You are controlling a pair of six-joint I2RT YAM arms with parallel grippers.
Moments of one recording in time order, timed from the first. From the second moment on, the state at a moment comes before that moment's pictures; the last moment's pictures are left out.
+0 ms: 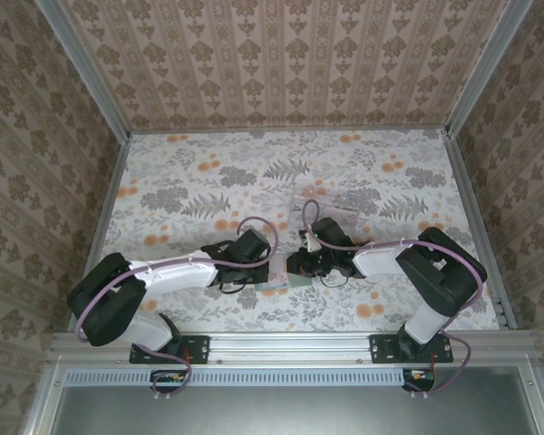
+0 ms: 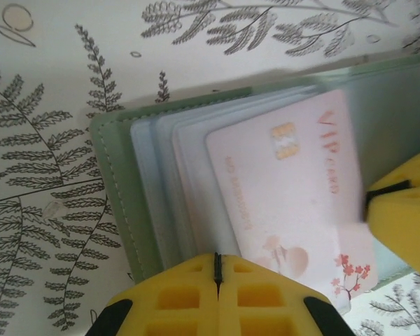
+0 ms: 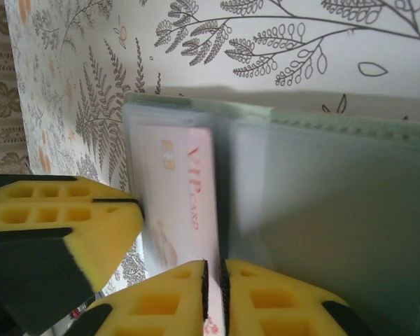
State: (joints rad) left arm -0.93 1.43 0.66 -0.31 0.02 -0.82; right arm 0.66 1.66 0.61 0.22 -0.53 0.84
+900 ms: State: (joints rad) left arm -0.93 1.46 0.67 -0.28 0.01 -0.83; right arm 0.63 1.66 0.58 0.26 -0.54 0.84
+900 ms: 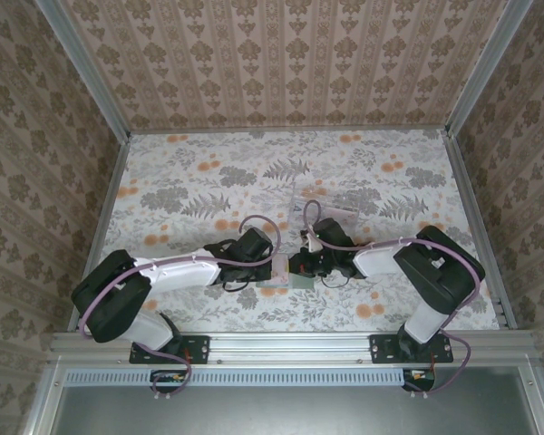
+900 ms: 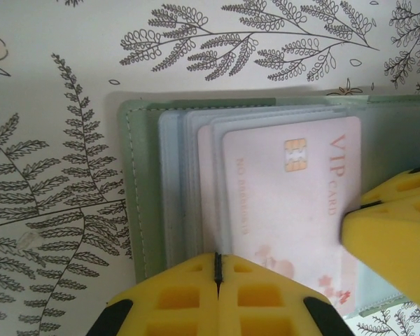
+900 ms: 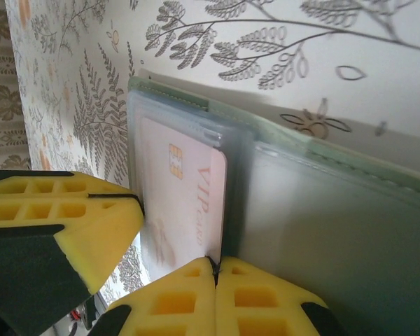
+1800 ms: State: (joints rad) left arm -0.93 1.46 0.67 -0.28 0.01 -0.83; right arm 0.42 1.40 0.47 0.05 -0.55 0.73
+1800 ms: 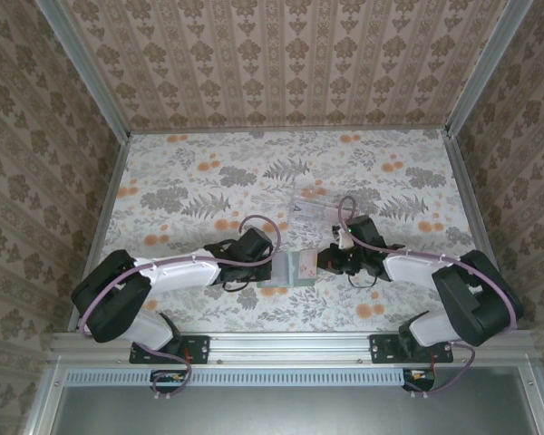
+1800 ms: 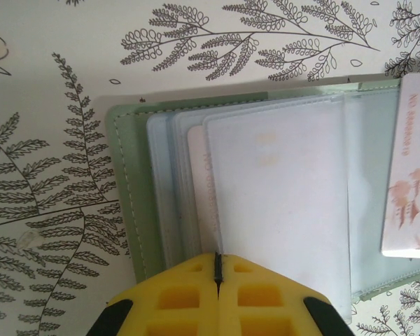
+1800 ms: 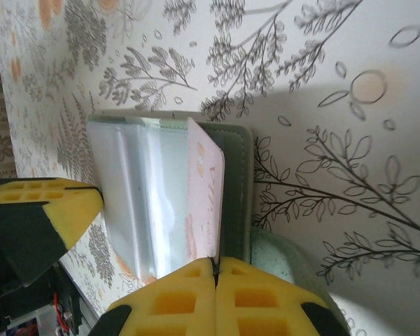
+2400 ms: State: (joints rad) left arm -0.93 1.12 0.66 -0.35 -0.08 -0.78; right arm 0.49 1.07 0.78 -0.46 -0.31 0.52
